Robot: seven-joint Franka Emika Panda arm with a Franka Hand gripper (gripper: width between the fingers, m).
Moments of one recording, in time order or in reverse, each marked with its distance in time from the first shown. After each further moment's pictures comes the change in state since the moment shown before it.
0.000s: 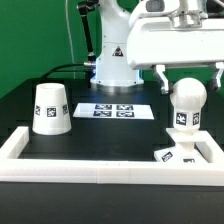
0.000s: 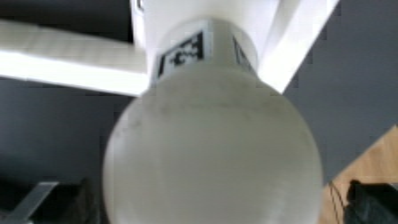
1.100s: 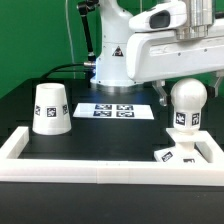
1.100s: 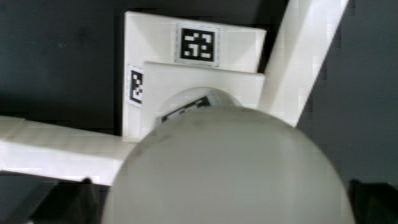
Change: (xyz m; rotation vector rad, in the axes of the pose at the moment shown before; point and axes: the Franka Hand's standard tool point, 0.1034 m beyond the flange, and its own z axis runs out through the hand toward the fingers) arm -0.005 0.002 0.014 0.070 -0.283 -0.006
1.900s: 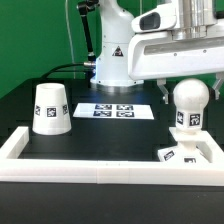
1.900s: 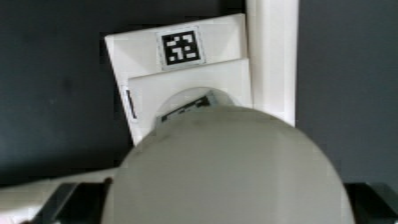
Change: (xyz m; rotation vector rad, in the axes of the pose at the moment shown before) arm 0.001 -0.006 0.000 0.013 0.006 0.451
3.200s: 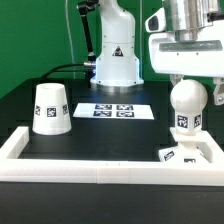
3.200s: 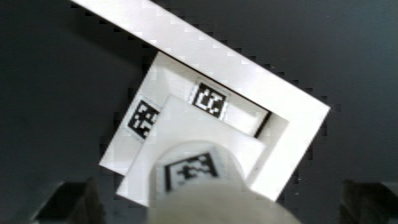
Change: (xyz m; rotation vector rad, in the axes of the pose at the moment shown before) arm -0.003 -0.011 0.002 0.035 -0.023 0.848
